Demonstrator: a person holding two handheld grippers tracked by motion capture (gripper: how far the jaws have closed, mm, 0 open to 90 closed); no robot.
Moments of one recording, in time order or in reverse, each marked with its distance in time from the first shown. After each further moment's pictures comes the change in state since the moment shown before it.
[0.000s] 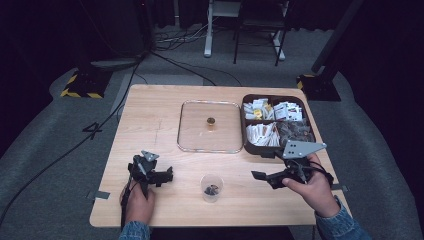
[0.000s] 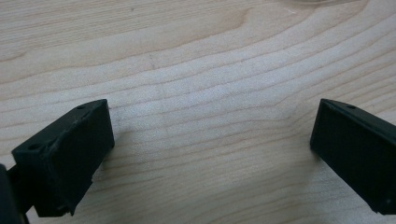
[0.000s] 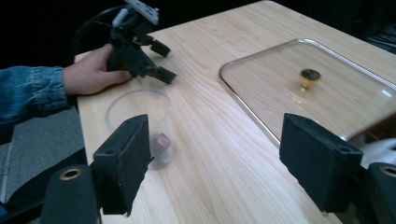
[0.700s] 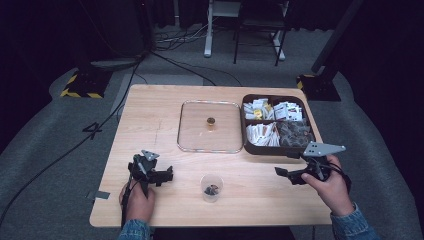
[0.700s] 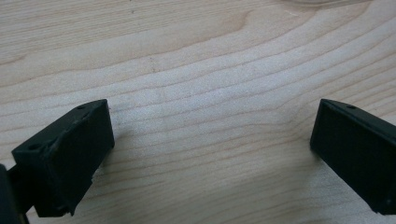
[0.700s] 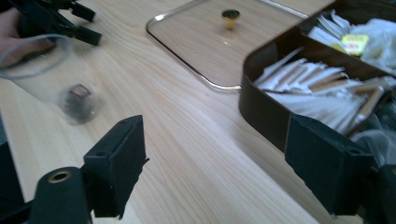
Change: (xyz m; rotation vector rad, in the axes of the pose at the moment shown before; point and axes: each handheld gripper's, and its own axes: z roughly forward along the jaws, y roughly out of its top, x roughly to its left) left arm 0.001 0.002 0.001 -0.001 0.002 0.005; right arm -0.049 -0.060 -0.028 0.074 -0.173 0.125
